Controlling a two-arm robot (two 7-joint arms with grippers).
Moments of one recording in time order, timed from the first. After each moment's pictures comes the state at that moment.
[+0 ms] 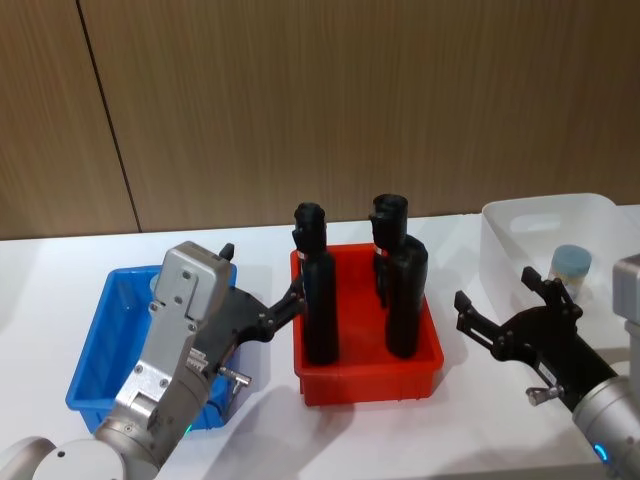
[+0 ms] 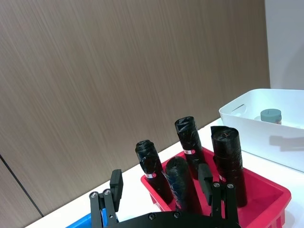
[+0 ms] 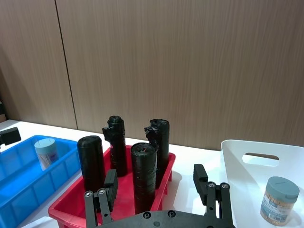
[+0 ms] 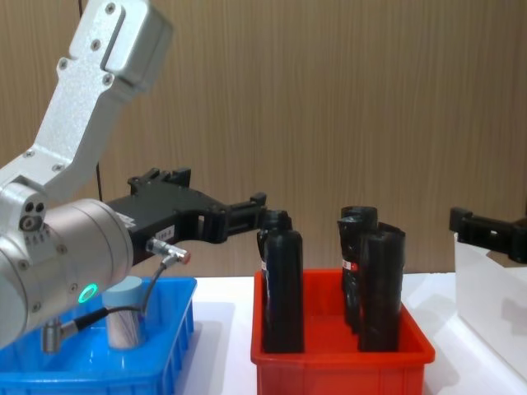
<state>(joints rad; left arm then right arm) -0.24 0.38 0.45 -1.63 -0.20 0.01 -0.01 -0.01 0.34 -0.23 -1.77 0.29 0.03 0.07</state>
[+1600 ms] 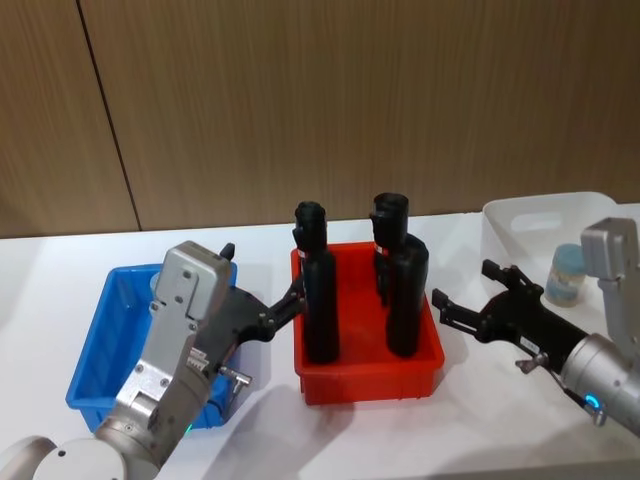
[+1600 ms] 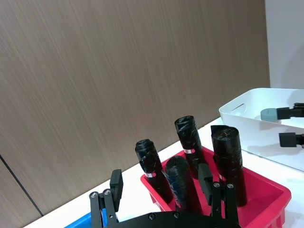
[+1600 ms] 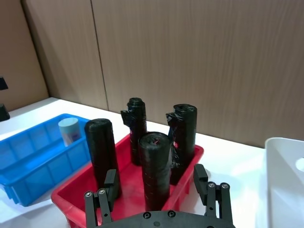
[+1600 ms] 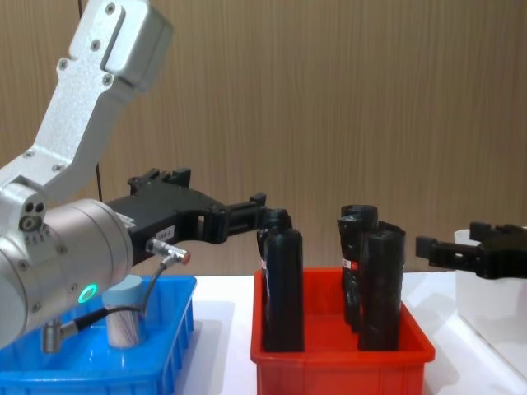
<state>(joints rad) -0.24 0.38 0.45 -1.63 -0.20 0.01 -0.01 0.24 0.31 -0.19 -1.40 0.32 0.03 0.45</state>
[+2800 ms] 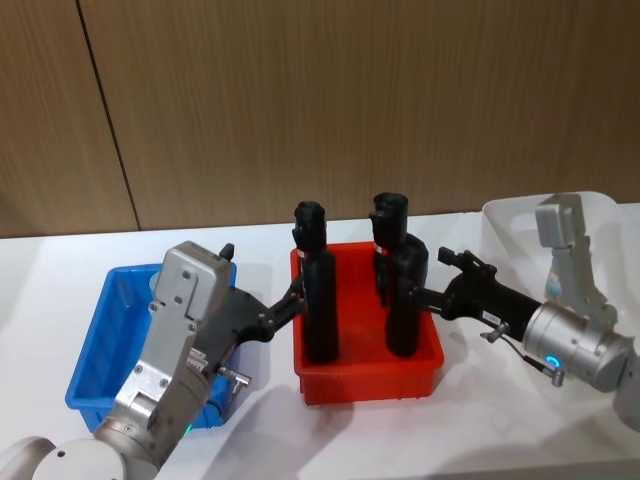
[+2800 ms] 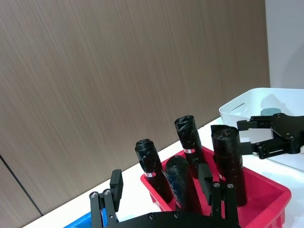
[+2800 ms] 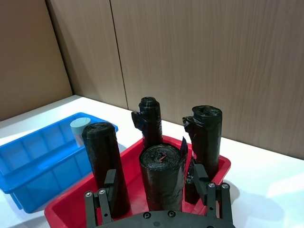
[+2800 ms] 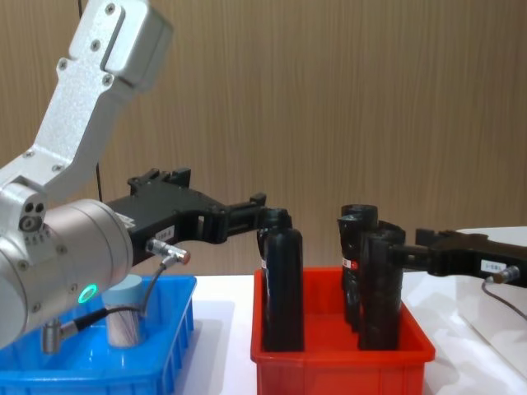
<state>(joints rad) -0.24 0.38 0.45 -1.63 -0.20 0.01 -0.01 0.53 0.23 -0.23 -0.97 0.32 -0.07 0.67</state>
